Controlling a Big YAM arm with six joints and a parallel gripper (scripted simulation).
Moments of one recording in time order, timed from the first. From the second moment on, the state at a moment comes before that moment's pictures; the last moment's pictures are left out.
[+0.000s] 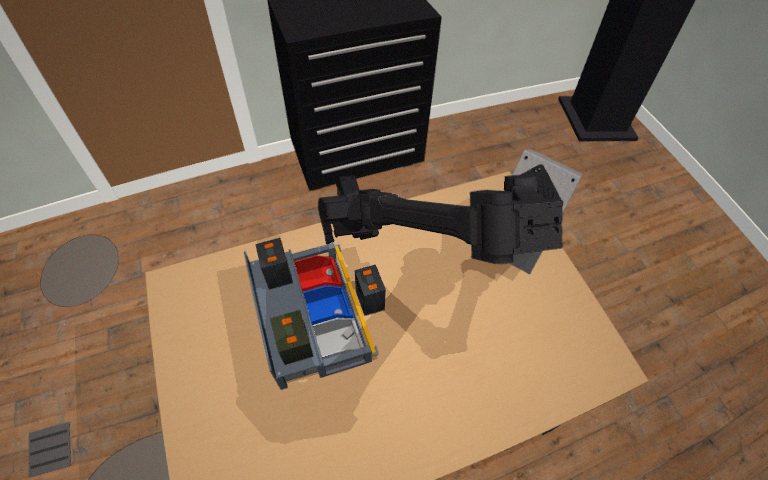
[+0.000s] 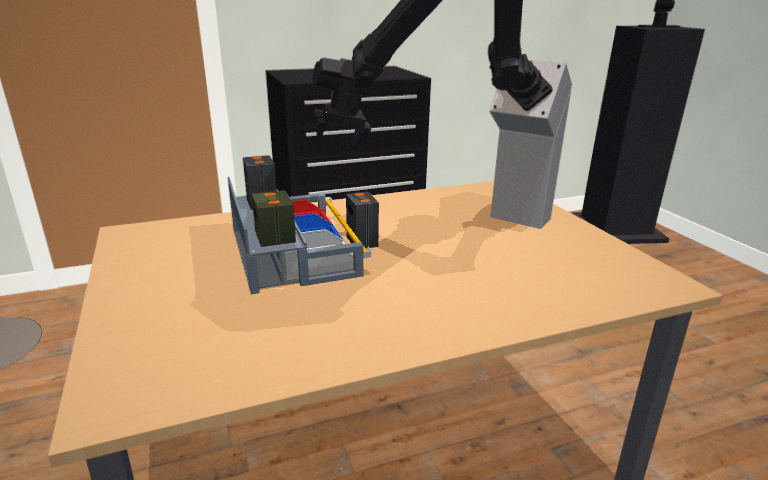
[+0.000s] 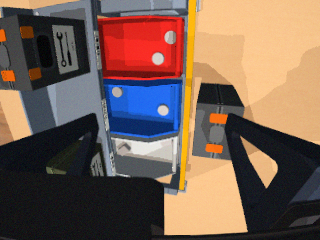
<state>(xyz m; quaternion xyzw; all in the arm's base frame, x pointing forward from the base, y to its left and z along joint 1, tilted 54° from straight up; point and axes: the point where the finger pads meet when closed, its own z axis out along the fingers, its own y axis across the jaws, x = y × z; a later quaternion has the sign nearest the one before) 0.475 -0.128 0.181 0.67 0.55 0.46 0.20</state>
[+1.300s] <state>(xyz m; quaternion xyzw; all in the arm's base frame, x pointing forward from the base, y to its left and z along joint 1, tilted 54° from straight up) 0.487 -0.016 0.127 0.63 0.63 0.45 0.07</state>
